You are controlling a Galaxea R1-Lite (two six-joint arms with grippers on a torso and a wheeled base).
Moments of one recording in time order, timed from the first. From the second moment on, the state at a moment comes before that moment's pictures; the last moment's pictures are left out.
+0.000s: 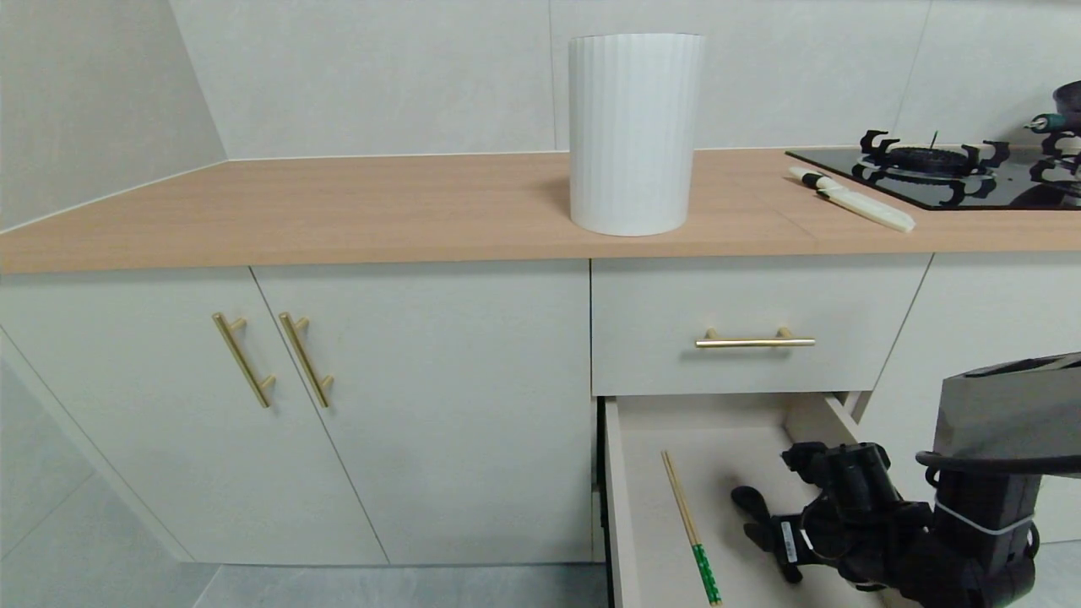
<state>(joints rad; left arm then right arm) 0.00 0.00 0.00 0.00 -0.02 0.00 0.30 2.27 -0.45 -1.01 -0.11 0.17</state>
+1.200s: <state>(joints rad) 0.00 0.00 0.00 0.00 -0.02 0.00 0.39 1.49 -0.56 -0.27 -0.09 0.17</state>
